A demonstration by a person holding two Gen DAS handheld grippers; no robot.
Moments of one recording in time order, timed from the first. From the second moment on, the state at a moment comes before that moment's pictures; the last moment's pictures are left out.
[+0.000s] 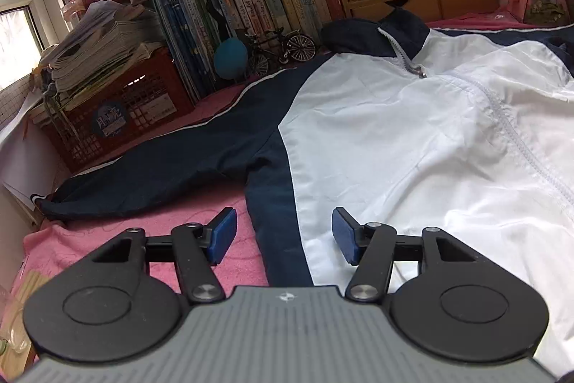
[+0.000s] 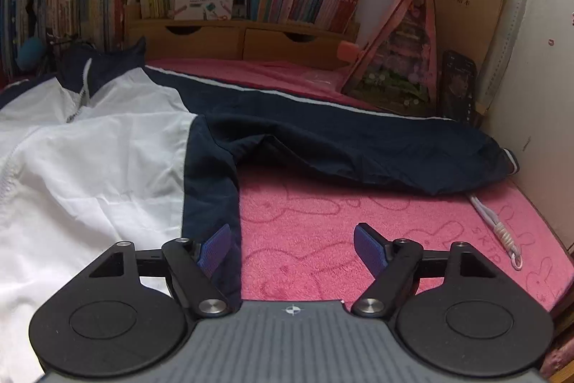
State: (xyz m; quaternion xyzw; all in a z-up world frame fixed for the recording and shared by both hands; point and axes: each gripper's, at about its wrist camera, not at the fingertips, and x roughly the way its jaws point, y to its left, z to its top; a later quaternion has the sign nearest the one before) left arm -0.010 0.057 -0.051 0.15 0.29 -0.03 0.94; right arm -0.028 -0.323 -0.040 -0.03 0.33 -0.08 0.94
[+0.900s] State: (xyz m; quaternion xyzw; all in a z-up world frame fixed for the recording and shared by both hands) left arm 0.077 0.026 -0.079 0.03 0.33 -0.09 0.94; right arm 0.116 -0.430 -0.070 0.04 0.34 -0.20 0.92
